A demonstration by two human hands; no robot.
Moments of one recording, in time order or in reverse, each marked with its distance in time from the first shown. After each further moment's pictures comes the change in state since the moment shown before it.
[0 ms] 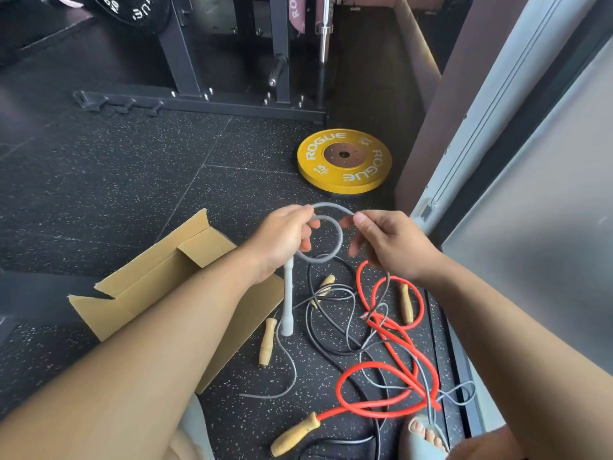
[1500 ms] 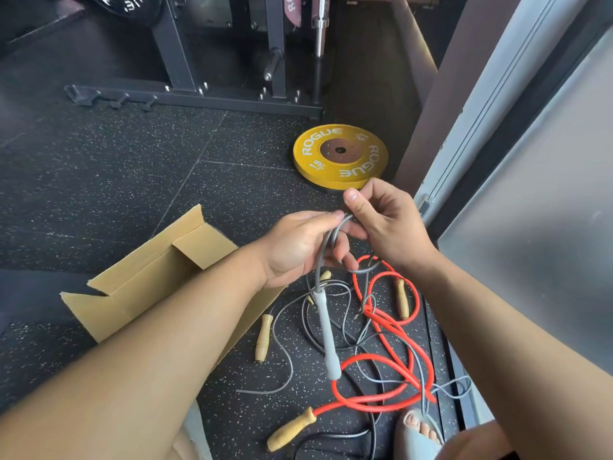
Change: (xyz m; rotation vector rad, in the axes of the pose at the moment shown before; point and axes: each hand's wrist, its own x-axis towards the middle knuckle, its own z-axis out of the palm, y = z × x) left_hand -0.020 0.014 0.023 -0.345 -0.494 -0.063; right_hand 0.008 0.000 0.009 0.232 0.210 -0.262
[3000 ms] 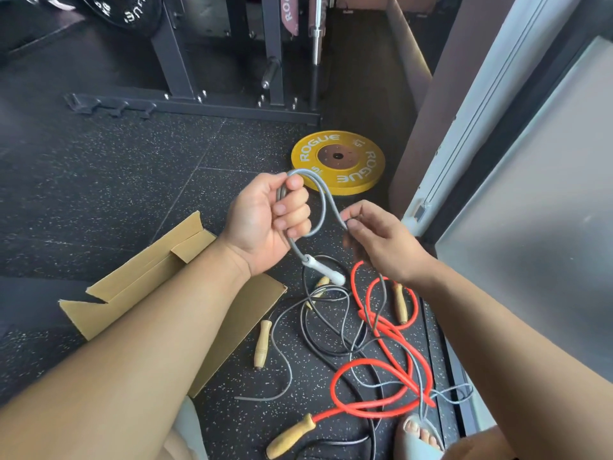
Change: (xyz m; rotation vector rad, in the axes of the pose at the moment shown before) left_hand 0.001 0.025 -0.027 -0.456 0.091 0.229; right_hand -0.006 0.019 -0.014 -0.071 -0.193 0.222
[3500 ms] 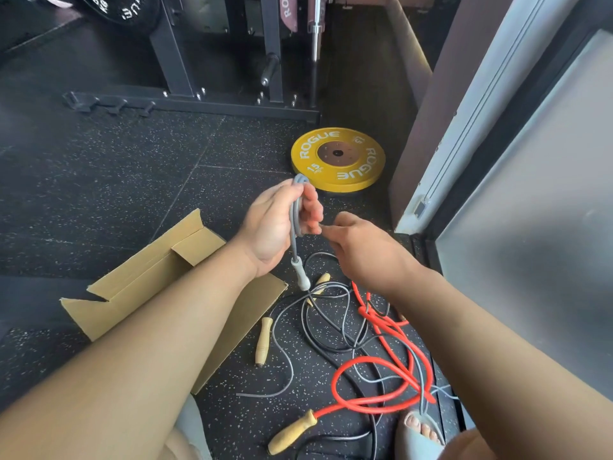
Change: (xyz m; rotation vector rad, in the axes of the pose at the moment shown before) left_hand -0.001 -0.018 -0.004 0.431 0.101 0.176; right_hand 0.006 0.007 0.024 -0.872 -0.087 -0.344
